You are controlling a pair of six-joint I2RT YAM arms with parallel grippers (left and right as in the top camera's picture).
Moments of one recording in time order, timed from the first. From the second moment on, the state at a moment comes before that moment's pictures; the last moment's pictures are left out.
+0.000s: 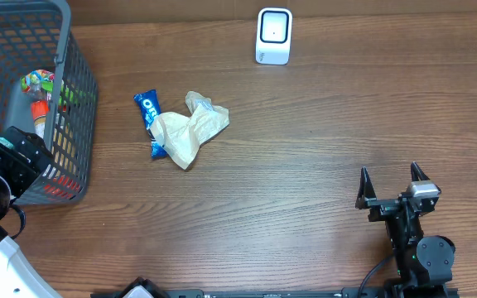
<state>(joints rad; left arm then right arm) 0.74 1.20 1.75 -1.43 0.21 -0.21 0.10 0.01 0.02 -0.03 0.01 0.04</state>
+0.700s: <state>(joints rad) 0.74 1.20 1.75 -1.46 0.31 -0.21 0.10 0.01 0.02 -0.03 0.01 0.04</state>
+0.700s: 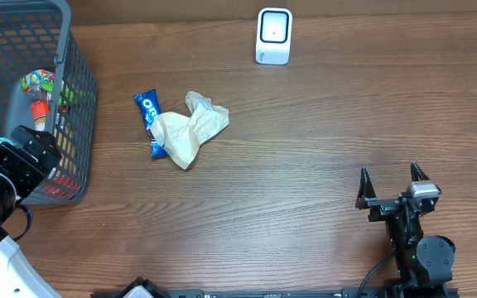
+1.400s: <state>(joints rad) 0.74 1.21 1.75 -1.48 0.31 -0.26 0.10 0.01 0.02 -0.03 0.01 0.04</state>
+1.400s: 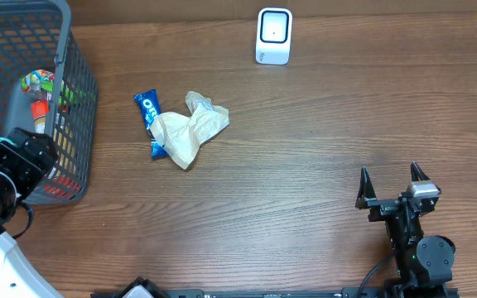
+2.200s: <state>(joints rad) 0.74 1.54 1.75 -1.19 0.10 -0.39 0.10 0.01 0.02 -0.03 0.01 0.04</state>
